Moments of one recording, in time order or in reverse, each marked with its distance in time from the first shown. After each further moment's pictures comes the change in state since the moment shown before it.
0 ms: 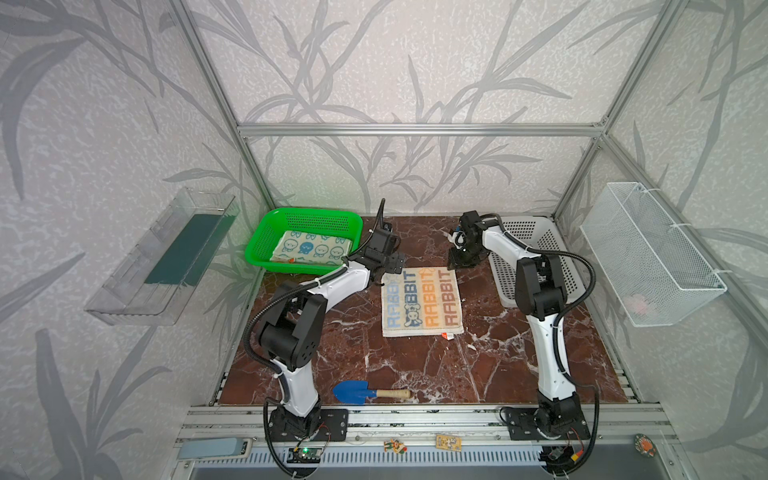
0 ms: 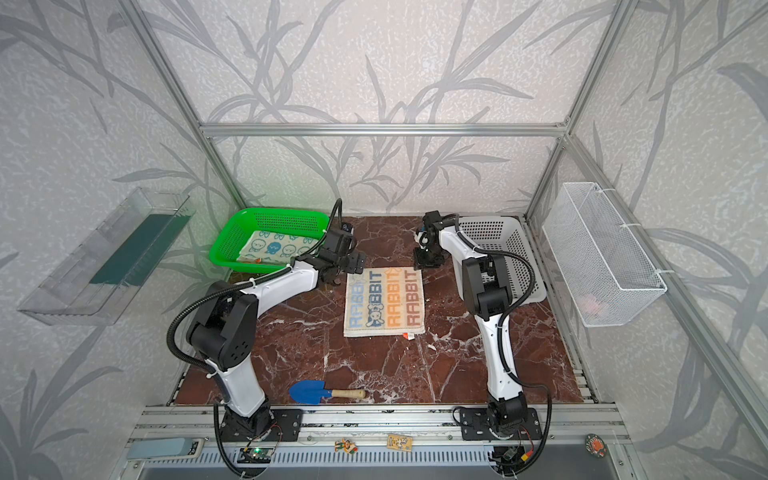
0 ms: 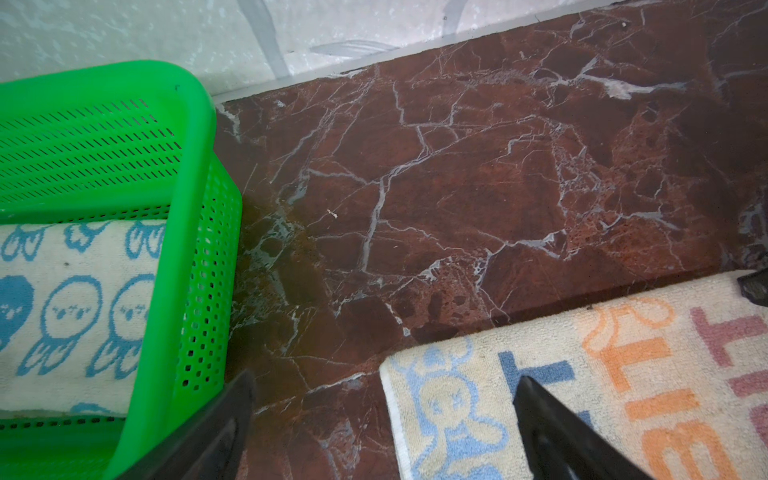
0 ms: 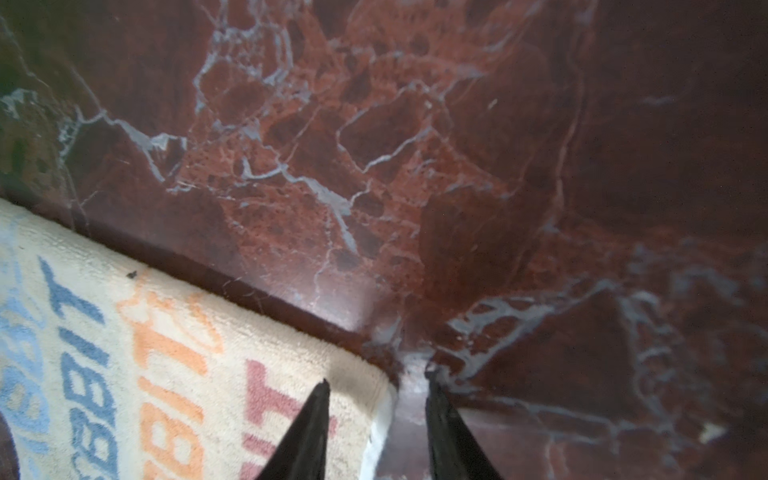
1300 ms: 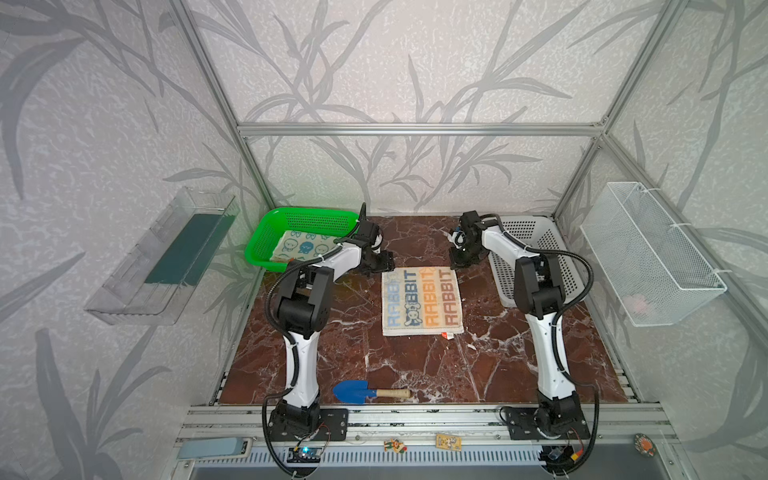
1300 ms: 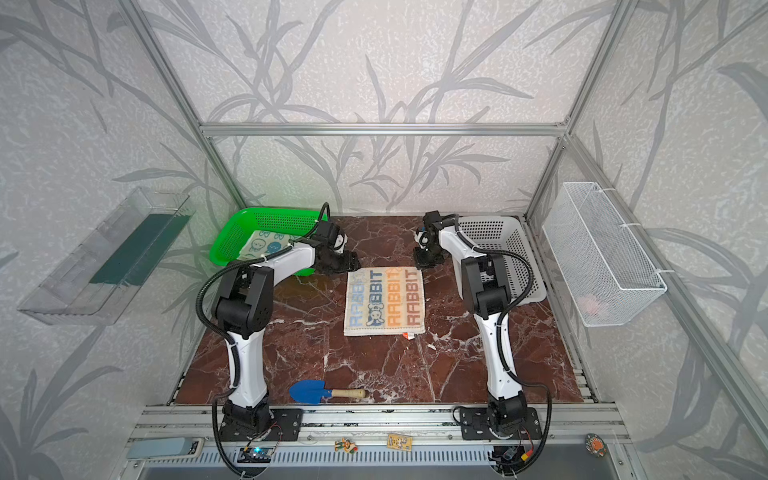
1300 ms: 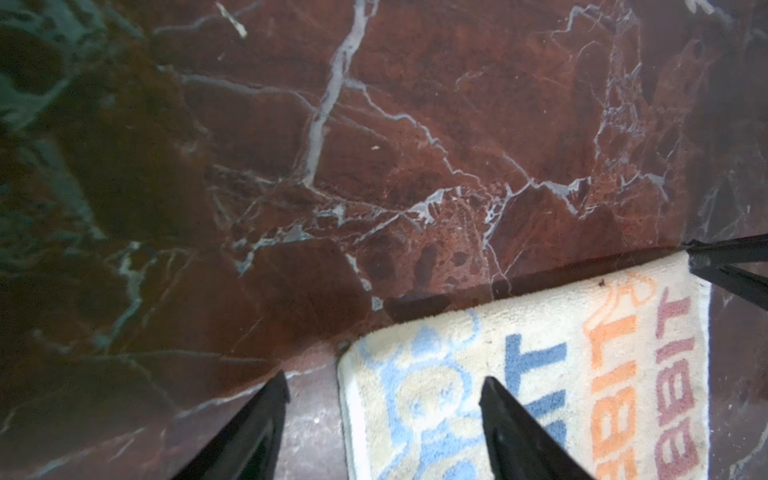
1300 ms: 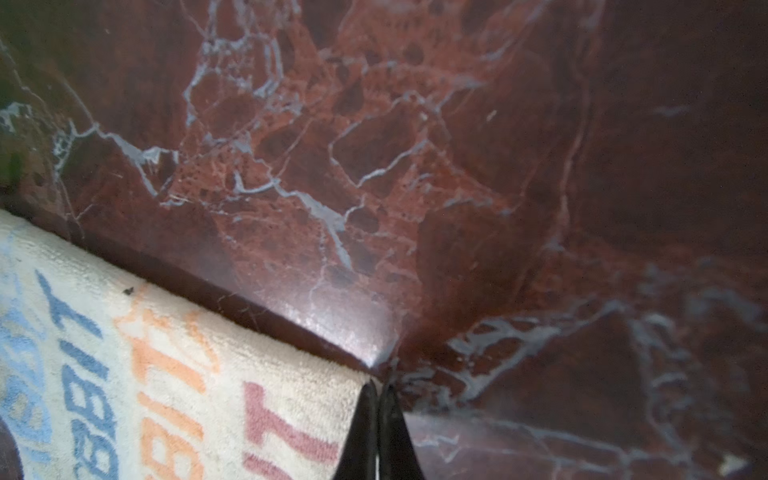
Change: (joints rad) left arm 0.183 0.285 0.273 -0.309 0.536 -0.206; right arm 0.004 0.015 0.011 0.003 -0.011 0.005
